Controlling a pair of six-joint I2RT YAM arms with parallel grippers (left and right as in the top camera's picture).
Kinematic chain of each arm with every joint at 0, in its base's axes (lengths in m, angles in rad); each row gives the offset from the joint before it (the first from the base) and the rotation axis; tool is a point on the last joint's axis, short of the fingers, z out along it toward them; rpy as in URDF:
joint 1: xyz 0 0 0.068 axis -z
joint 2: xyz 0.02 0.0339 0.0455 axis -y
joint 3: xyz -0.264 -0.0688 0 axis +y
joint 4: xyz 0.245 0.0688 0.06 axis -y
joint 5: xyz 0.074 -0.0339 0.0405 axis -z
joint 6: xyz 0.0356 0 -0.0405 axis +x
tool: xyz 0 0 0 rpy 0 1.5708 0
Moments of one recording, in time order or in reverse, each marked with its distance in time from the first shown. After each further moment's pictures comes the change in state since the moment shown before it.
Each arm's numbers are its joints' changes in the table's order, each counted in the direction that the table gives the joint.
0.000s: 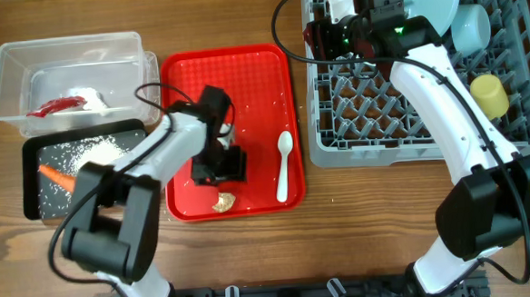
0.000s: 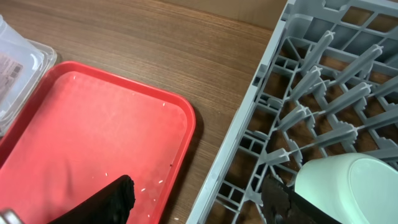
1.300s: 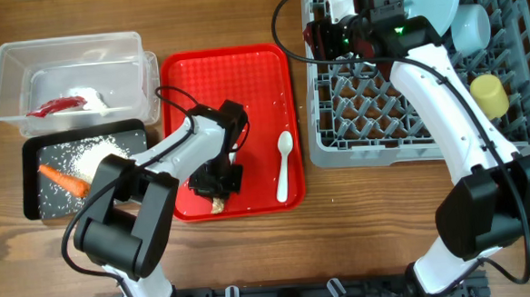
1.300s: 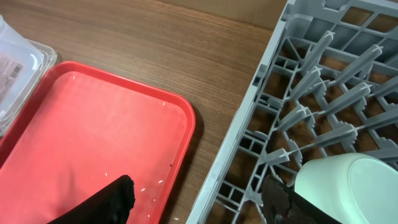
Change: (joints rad) left arm 0.069 -0.031 -0.005 -0.138 -0.202 0.014; right arm 0.000 0.000 0.000 0.000 0.000 0.000
